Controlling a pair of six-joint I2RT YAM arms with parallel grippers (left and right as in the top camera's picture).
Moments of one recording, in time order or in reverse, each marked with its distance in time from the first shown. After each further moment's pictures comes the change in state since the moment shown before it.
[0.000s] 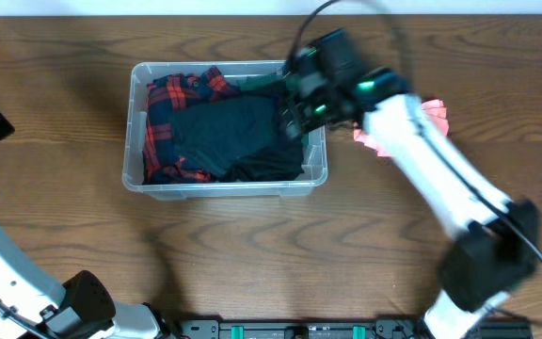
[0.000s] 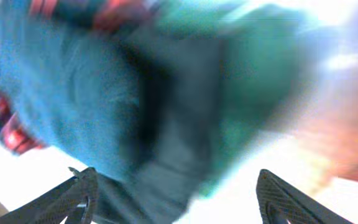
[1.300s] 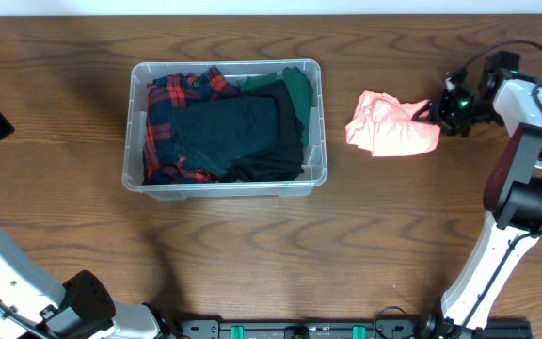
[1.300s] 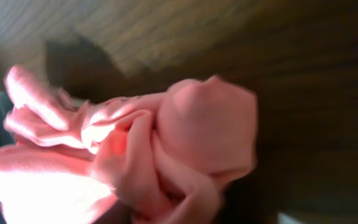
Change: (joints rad) left arm 0.000 0.000 0.000 0.000 0.000 0.000; right arm -0.716 0.481 0.033 -0.031 -0.341 -0.024
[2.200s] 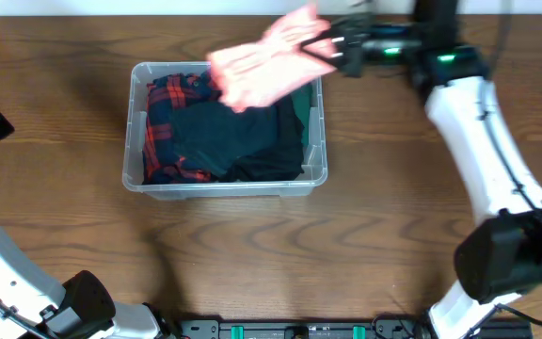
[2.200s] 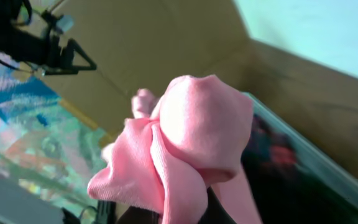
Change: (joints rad) left arm 0.000 0.000 0.000 -0.001 0.000 0.000; right arm 0.553 -0.449 0.000 0.624 -0.559 0.189
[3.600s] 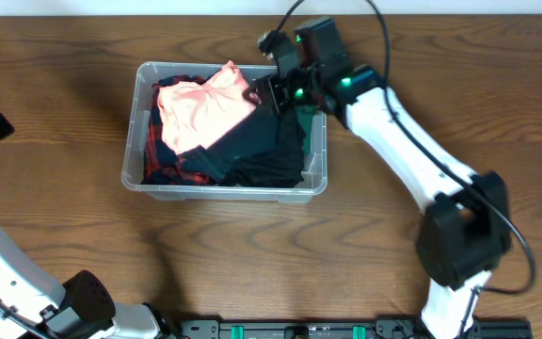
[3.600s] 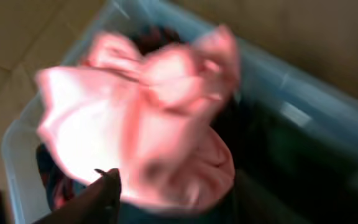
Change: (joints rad) left arm 0.000 0.000 0.000 0.000 0.000 0.000; right arm 0.210 0.124 0.001 -0.230 0.632 -0.138
